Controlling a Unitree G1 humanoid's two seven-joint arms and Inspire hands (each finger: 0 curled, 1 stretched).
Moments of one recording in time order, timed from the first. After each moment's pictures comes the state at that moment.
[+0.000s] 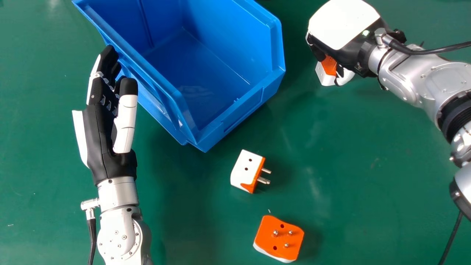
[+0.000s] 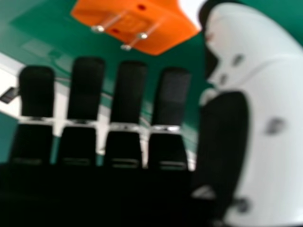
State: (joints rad) left arm -0.27 0.04 0.24 0.97 -0.10 -1.04 0.02; right arm -1.12 -0.45 0.82 1.27 -1.06 -0.34 -0.27
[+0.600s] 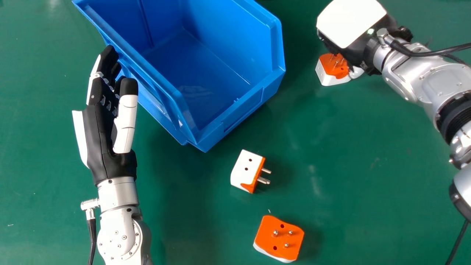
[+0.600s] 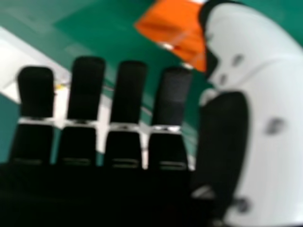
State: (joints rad) left arm -0.27 0.04 0.24 0.97 -0.10 -1.04 0.02; right arm -1.12 -0.45 0.88 1.28 -1.13 -0.17 -0.28
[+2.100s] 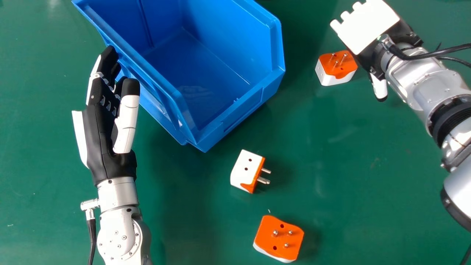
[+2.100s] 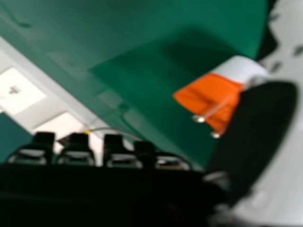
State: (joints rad) left arm -0.27 0.04 0.24 0.97 -0.10 -1.04 0.02; right arm -1.12 -0.41 0.92 1.34 -1.11 -0.07 -0.13
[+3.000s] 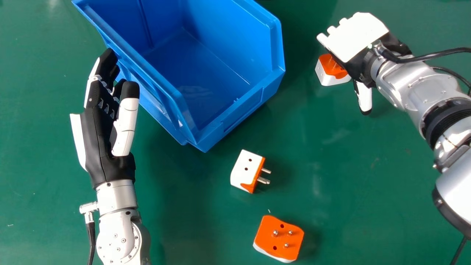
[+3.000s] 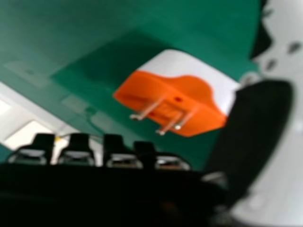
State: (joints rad) left arm -0.25 0.03 0.24 0.96 -0.10 -1.04 0.03; right arm -1.11 -0.38 0.89 1.37 -1.07 -0.14 -0.10
